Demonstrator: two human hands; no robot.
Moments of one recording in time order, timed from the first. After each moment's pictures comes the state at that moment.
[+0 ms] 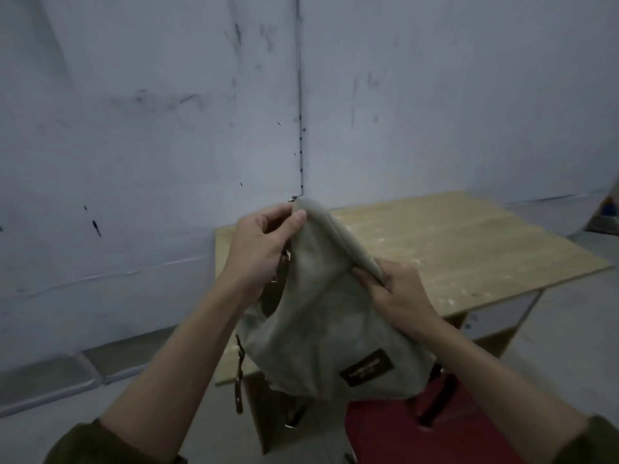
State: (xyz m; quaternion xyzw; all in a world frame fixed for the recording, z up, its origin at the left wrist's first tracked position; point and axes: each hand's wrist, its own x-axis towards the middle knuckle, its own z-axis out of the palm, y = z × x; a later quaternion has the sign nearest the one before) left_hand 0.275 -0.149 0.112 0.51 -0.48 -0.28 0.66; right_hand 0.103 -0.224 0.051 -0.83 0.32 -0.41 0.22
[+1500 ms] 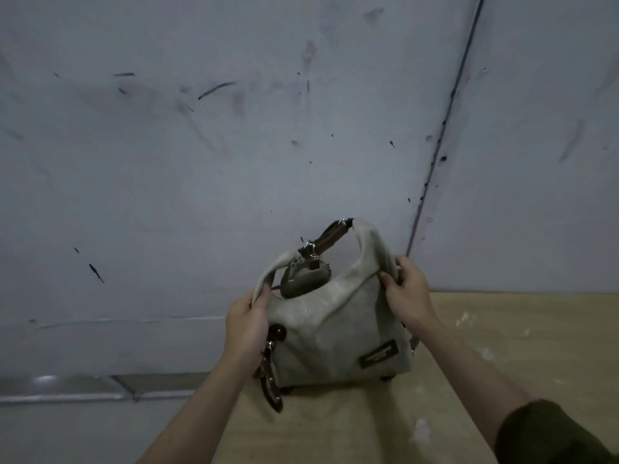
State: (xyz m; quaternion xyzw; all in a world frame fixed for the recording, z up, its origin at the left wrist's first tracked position) left_hand 0.584 -0.473 -0.012 0.71 -0.12 -0.20 0.66; right_hand 0.455 -0.664 -0.031 -0.75 0.38 -0.33 0.44
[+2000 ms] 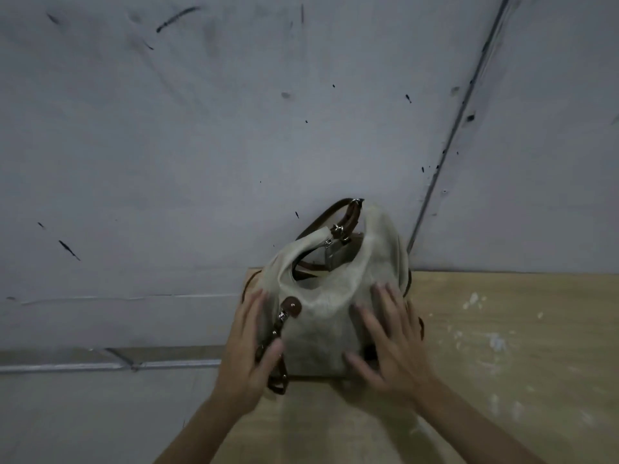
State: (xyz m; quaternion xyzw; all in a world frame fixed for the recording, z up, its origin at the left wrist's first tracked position) left_hand 0.584 -0.443 -0.098 0.75 -0.46 -0.10 0.47; right_hand 0.420 -0.625 -0.129 -0.94 0.18 -0.26 0.08
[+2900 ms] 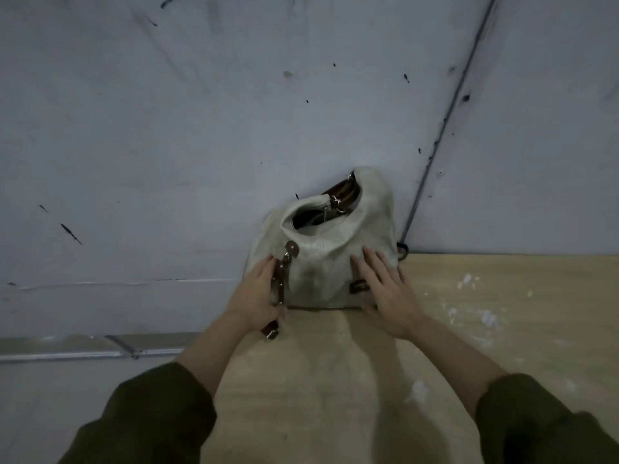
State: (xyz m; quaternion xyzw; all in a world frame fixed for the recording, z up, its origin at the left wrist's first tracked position) left_hand 0.628 -0.486 -0.095 0.85 -0.44 -0.18 0.22; right_hand 0.438 -0.656 -0.118 -0.96 0.23 -0.08 0.12
